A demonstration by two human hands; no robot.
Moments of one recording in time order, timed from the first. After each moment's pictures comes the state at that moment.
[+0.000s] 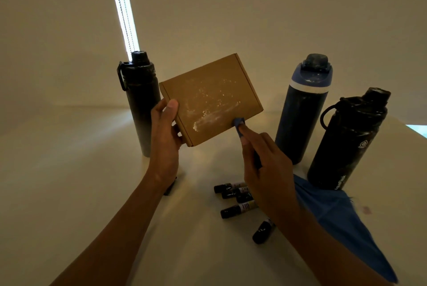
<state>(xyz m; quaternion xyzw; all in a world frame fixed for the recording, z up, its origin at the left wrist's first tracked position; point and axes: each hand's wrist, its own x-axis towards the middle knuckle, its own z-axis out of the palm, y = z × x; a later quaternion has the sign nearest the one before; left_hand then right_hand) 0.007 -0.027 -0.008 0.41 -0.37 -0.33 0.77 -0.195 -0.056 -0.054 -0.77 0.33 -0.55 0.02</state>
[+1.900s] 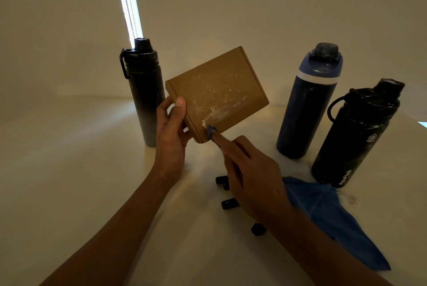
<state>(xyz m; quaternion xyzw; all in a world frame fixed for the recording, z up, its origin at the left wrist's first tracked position) -0.003 -0.018 -0.021 0.39 -0.37 -0.35 0.77 -0.183 -0.022 -0.053 -0.85 0.30 -0.43 0.00</state>
